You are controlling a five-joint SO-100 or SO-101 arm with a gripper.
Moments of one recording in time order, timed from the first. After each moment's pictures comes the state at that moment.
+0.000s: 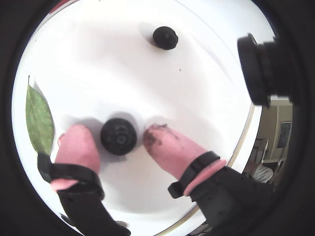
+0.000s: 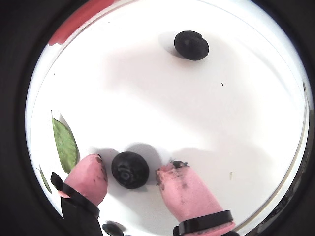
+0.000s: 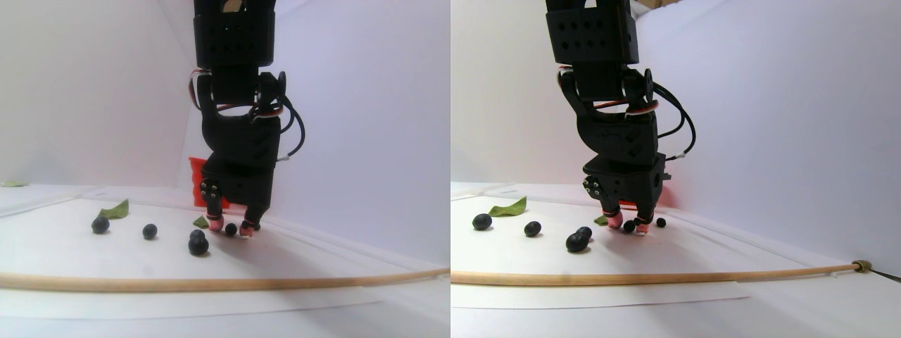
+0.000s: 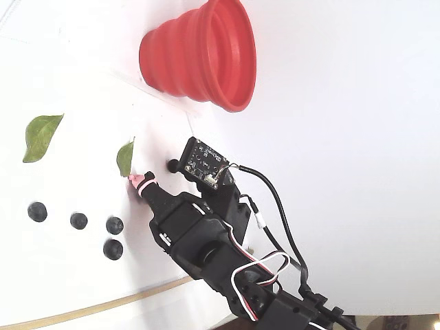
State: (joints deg) arm 8.1 52.9 110.3 -17.8 -80.1
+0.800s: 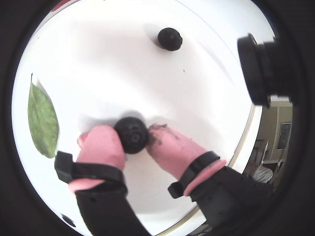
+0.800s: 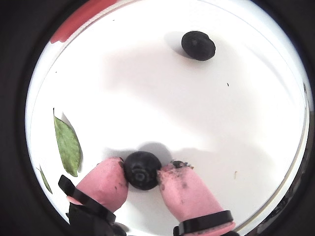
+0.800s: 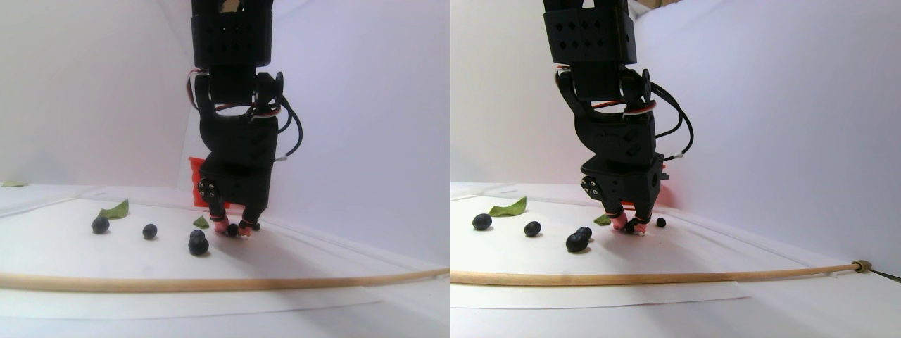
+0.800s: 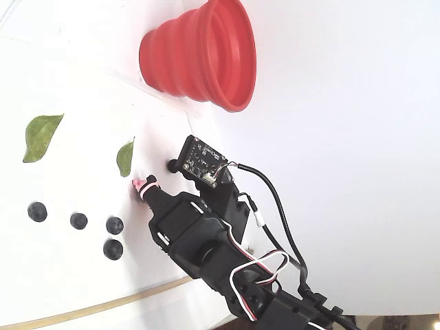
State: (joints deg) arm 7.5 52.9 110.3 -17.8 -79.8
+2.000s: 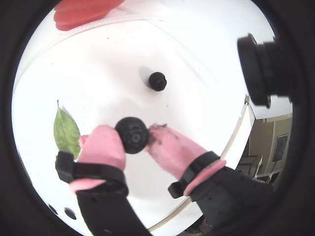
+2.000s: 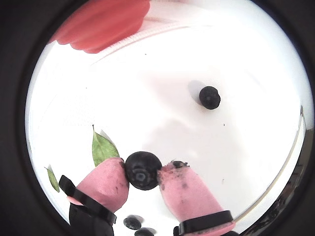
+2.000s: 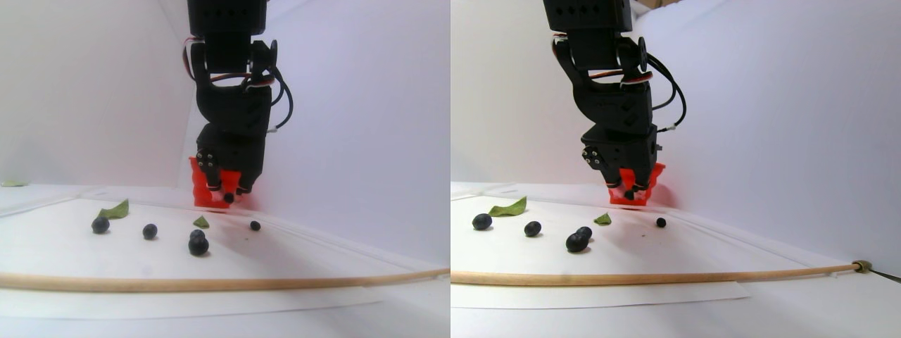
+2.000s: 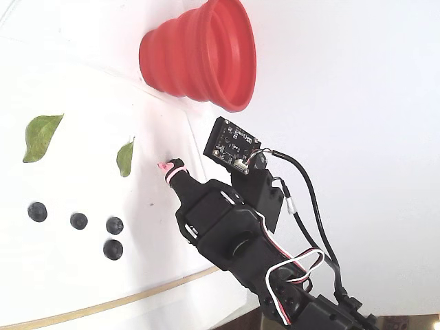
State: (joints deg) arm 6.4 64.6 114.6 -16.9 -85.2
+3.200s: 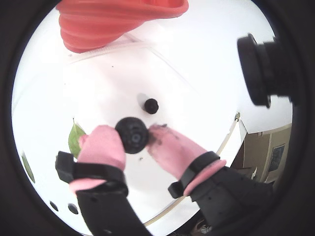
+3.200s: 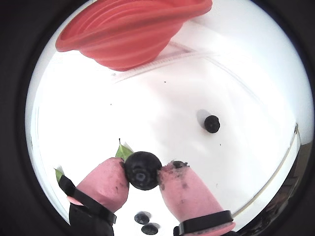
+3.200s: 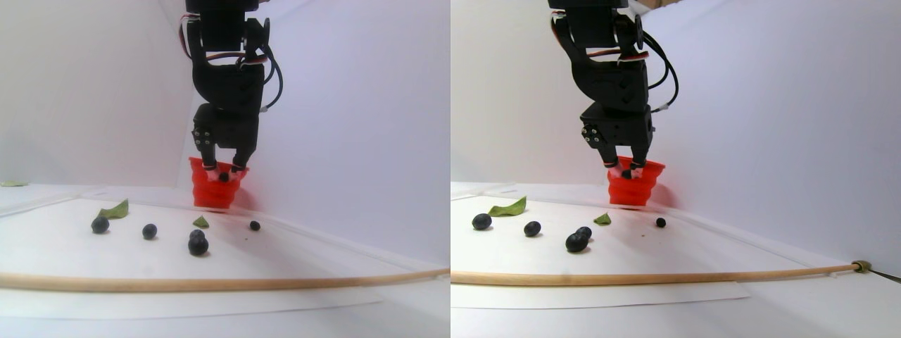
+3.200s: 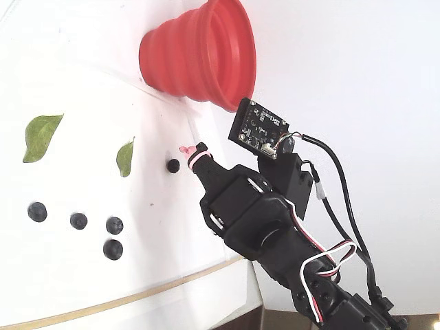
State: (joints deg) arm 5.0 71.8 114.0 -11.8 -89.2
